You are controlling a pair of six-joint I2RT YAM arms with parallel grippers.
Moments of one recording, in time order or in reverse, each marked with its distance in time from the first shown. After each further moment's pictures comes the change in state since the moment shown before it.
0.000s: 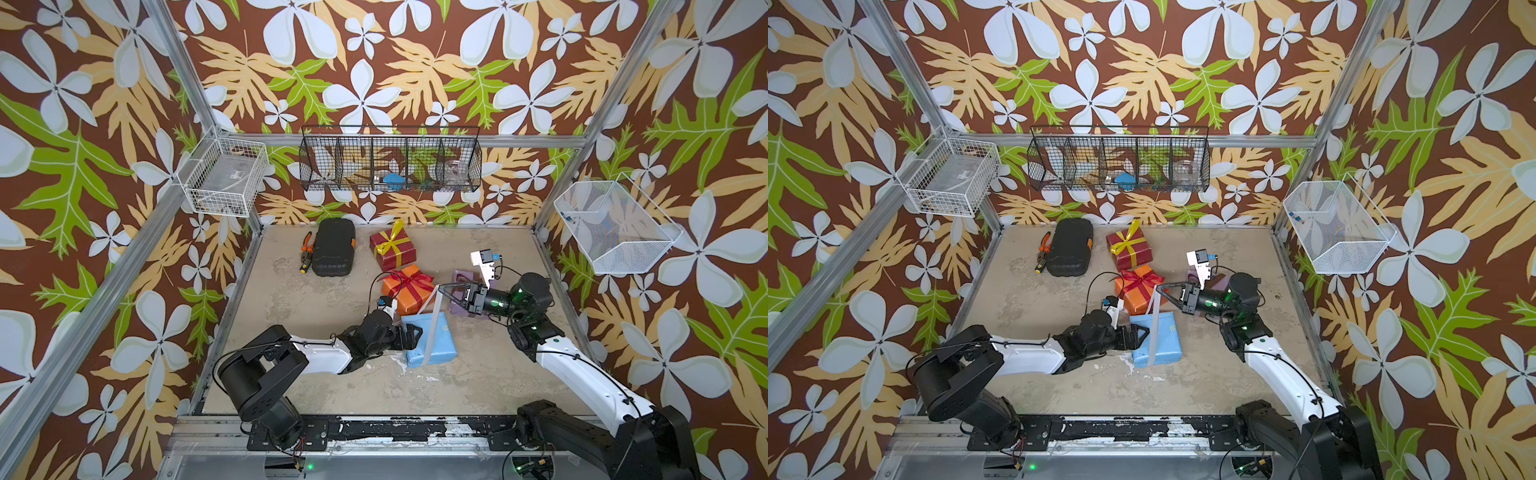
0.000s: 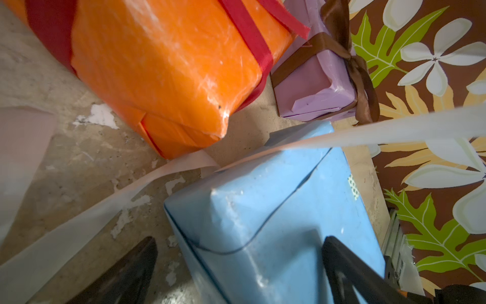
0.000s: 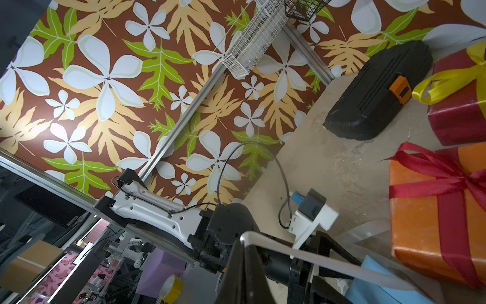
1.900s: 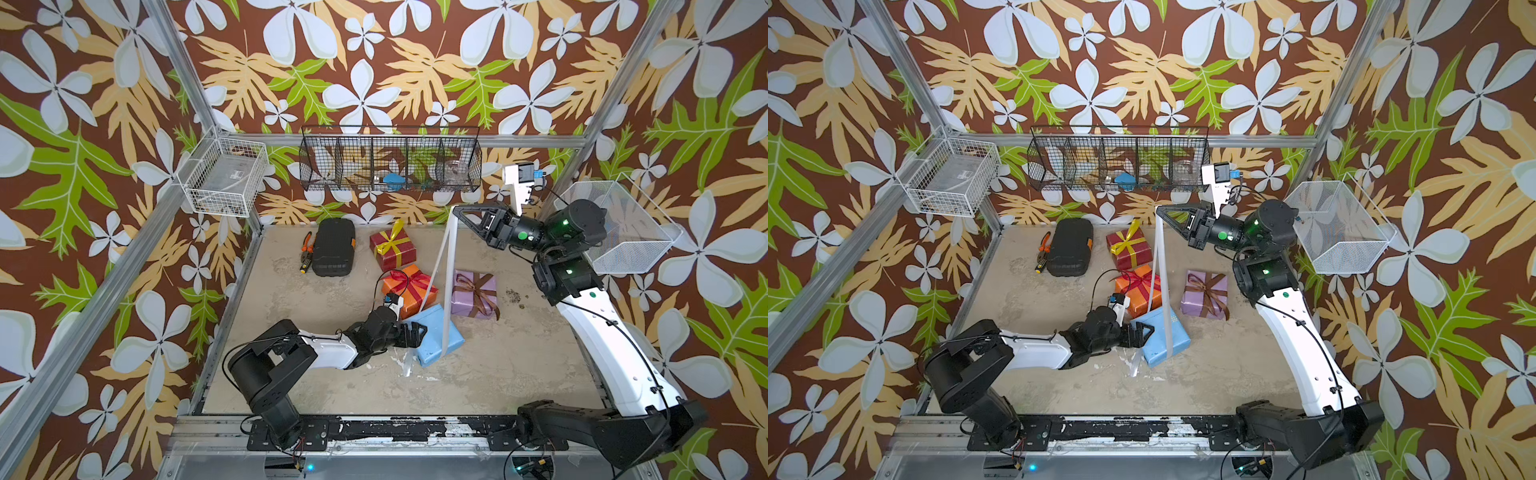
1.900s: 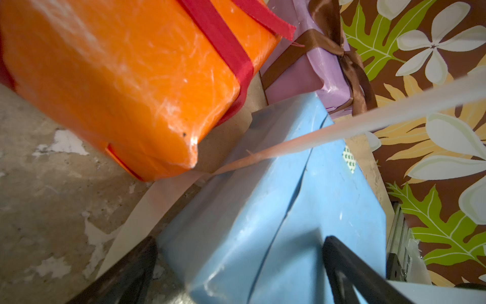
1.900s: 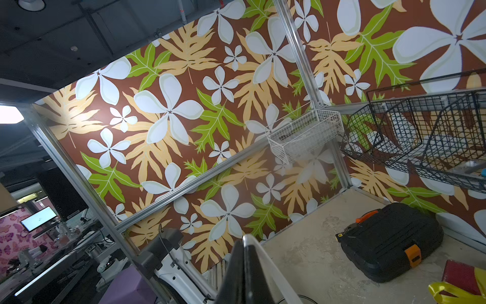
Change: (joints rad) left arm 0.001 0.071 0.062 0.003 0.026 0.050; right arm -0.021 0.190 0.763 -0.255 -0.022 -0.095
